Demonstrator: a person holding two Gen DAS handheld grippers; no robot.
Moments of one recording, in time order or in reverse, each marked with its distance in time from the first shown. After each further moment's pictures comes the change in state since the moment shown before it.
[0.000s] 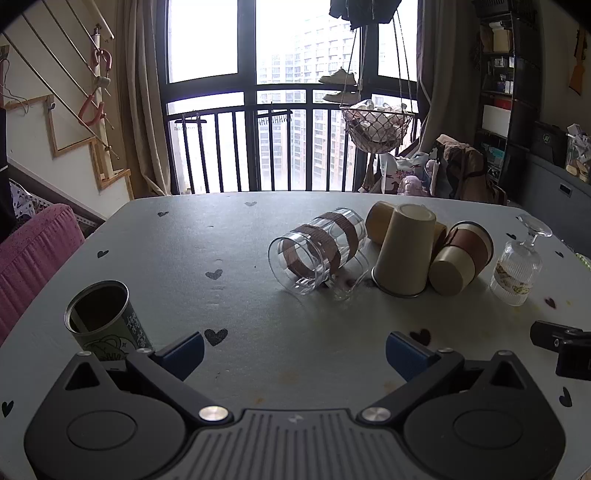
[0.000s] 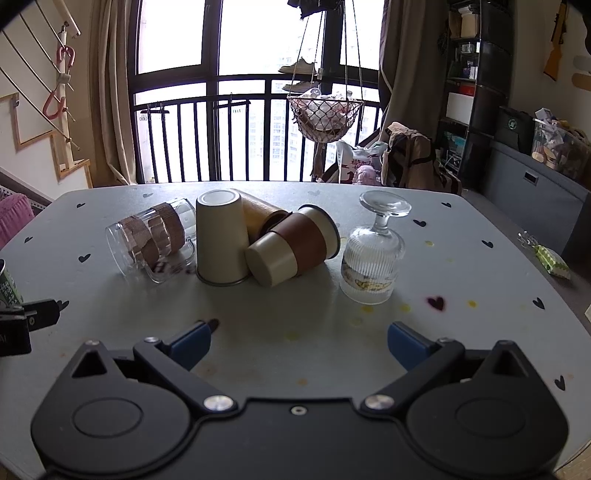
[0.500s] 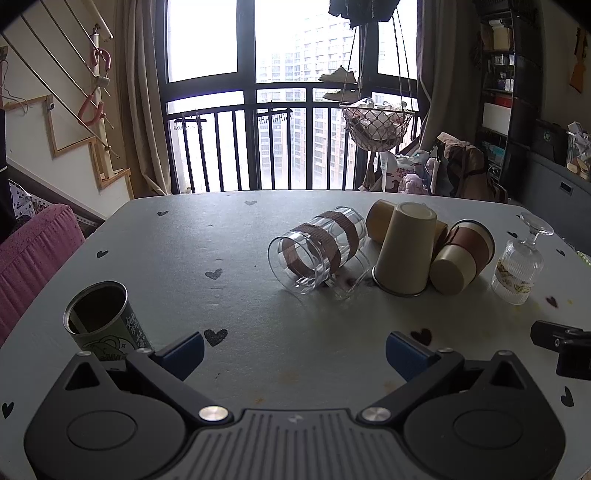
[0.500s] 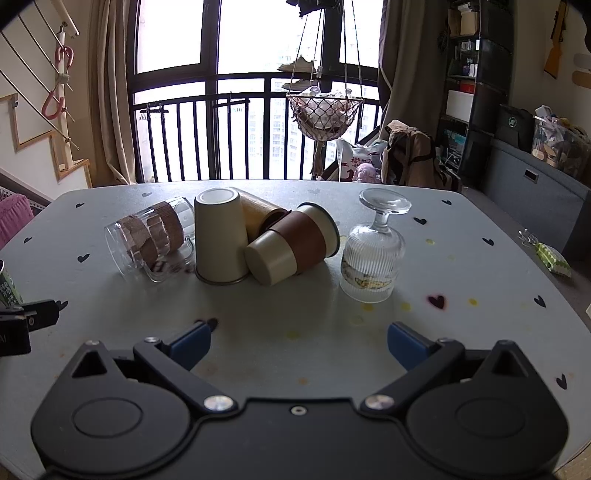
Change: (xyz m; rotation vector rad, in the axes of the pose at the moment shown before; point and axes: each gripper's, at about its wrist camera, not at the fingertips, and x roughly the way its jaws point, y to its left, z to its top) left arm 0.005 0.000 -0.002 0.000 0.002 0.002; right arm 0.002 -0.001 -0.001 0.002 0.003 0.004
